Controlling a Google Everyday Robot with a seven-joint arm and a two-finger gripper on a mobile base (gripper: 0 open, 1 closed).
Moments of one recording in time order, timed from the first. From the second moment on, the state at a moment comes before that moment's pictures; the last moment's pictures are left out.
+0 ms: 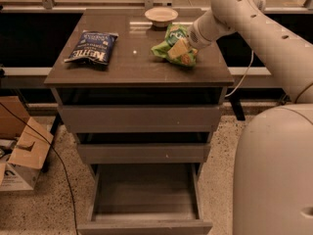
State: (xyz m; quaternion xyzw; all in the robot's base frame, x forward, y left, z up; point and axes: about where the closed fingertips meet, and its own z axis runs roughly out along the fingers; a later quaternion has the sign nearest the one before) arm 0.803 -0.117 0.843 -0.31 0.88 0.10 0.34
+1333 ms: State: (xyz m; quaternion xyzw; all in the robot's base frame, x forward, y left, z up) arm 0.689 -0.140 0.943 -0.33 0.86 0.10 0.37
